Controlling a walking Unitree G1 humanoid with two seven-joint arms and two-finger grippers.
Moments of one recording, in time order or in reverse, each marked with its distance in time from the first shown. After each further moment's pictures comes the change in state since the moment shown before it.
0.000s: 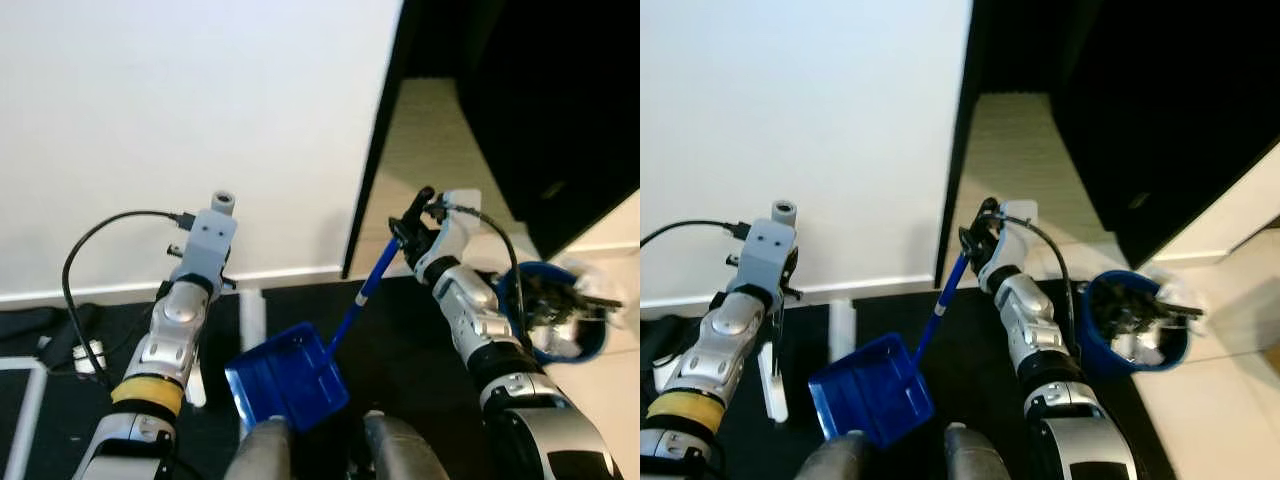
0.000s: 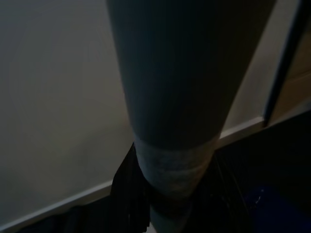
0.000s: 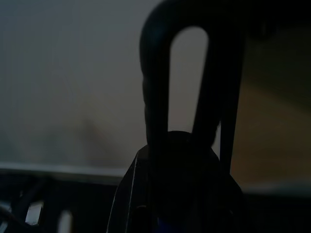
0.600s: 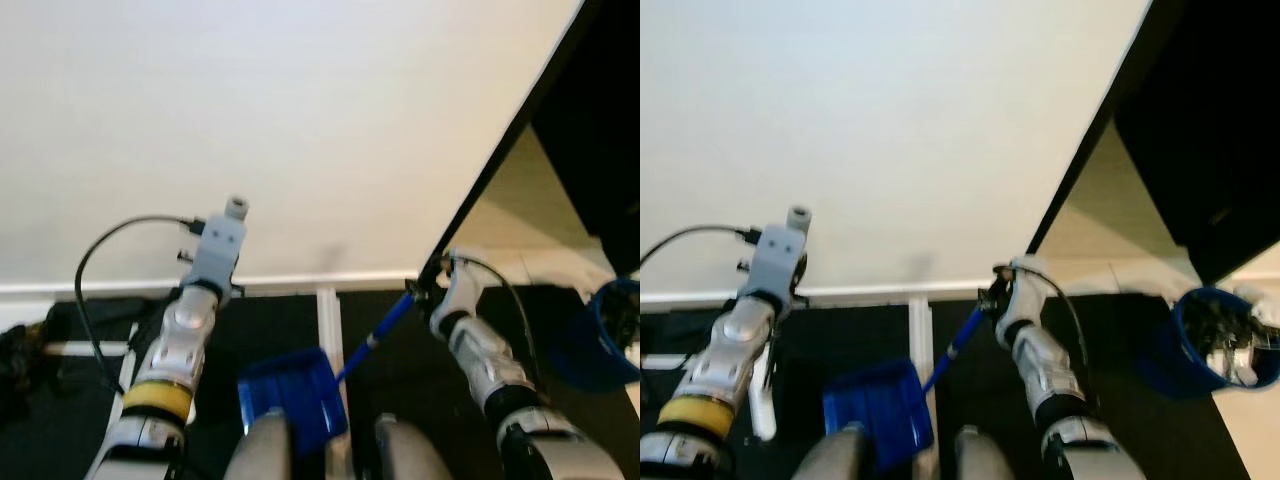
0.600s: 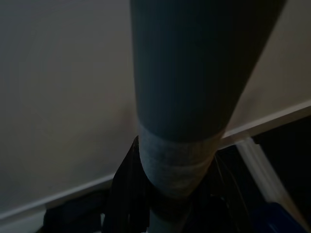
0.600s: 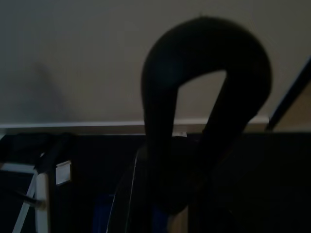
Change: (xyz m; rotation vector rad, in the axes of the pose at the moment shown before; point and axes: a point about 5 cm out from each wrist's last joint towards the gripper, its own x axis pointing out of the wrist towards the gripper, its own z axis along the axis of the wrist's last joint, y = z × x) left arm 0.000 -0.002 0.001 0.001 0.008 0.001; right arm -0.031 -0.025 -0.047 0.014 0.158 -0.117
